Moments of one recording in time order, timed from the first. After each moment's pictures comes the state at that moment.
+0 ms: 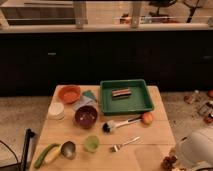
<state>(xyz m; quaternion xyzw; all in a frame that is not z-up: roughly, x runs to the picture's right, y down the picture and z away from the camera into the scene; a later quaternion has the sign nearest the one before) 0.321 0.310 0.631 -0.31 -0.04 -0.07 0.95</state>
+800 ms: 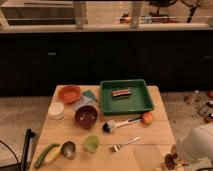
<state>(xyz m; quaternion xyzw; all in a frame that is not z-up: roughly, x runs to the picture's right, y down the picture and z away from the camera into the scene) 0.319 0.285 0.623 -0.30 -0.03 -0.08 0.95</state>
